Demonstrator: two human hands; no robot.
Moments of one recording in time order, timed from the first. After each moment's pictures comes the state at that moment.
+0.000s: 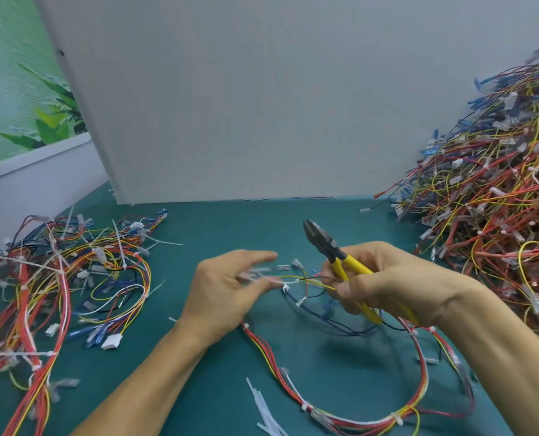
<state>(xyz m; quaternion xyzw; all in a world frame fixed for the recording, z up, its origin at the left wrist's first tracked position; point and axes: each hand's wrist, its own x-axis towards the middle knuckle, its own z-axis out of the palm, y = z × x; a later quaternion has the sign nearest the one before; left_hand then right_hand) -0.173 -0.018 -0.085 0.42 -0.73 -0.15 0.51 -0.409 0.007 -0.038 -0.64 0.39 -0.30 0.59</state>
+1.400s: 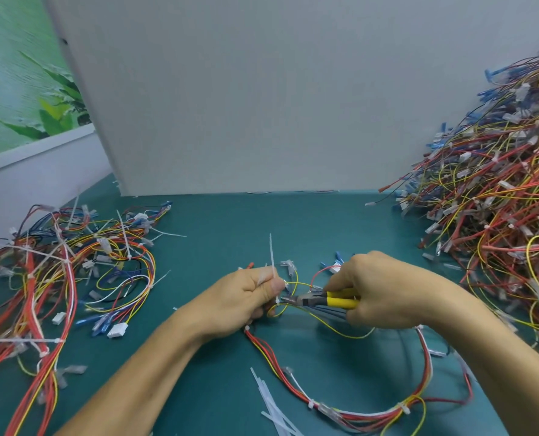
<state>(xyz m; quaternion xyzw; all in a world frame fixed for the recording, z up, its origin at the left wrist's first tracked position) -0.163 -0.020 -0.094 0.37 -0.75 -0.49 0.24 -0.390 0.009 -0.037 -0.83 0.55 0.01 0.10</state>
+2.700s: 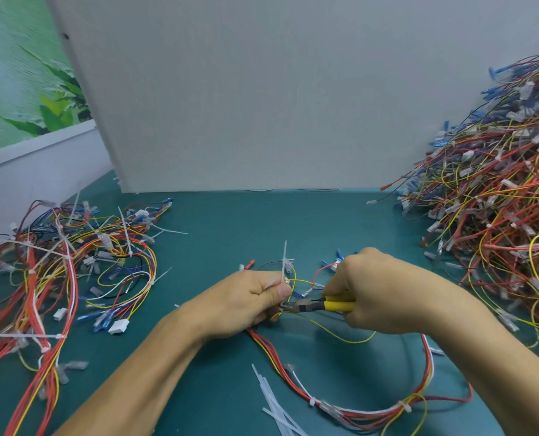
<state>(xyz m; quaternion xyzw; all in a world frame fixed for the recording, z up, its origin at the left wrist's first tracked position) -0.165 -0.014 -0.084 0.39 -0.80 -0.41 0.18 -0.379 0.017 -0.032 -0.84 0.54 0.04 0.05</state>
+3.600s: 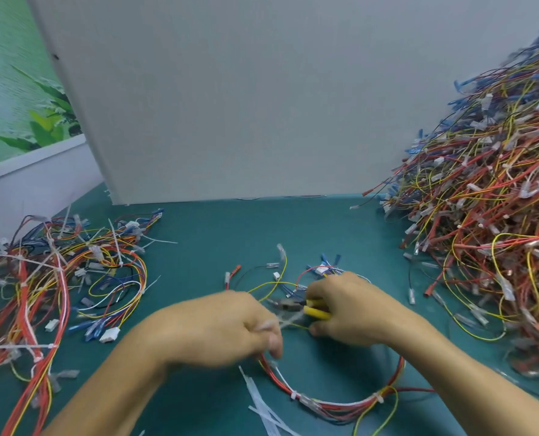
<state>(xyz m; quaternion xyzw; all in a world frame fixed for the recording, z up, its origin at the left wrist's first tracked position) -0.169 0.029 -0.029 0.40 -0.87 -0.29 -0.04 -0.383 0.016 -0.071 -0.81 0.57 -0.03 0.11</state>
